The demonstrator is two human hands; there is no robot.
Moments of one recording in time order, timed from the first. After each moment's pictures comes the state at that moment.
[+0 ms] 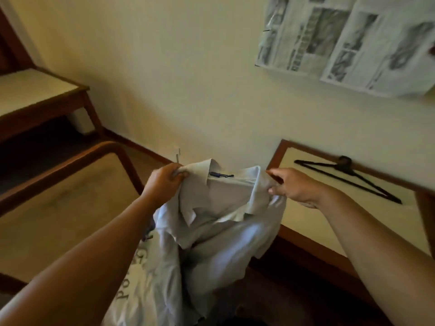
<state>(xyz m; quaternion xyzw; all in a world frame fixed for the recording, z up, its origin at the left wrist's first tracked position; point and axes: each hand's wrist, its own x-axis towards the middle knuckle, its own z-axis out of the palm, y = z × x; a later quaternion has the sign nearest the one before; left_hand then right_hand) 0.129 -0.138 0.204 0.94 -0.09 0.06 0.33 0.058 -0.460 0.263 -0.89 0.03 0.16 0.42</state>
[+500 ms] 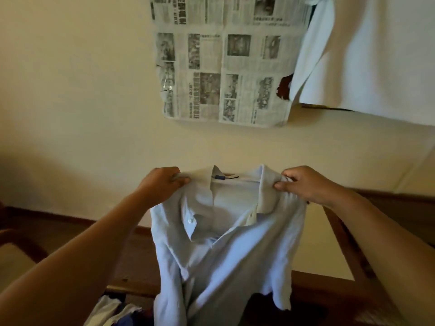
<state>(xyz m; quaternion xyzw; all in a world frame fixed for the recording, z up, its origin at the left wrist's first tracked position) 0.156 -0.337 0.324 0.91 -0.32 0.04 0.25 -0.045 -0.640 0.363 -0.94 0.11 -0.07 0.30</state>
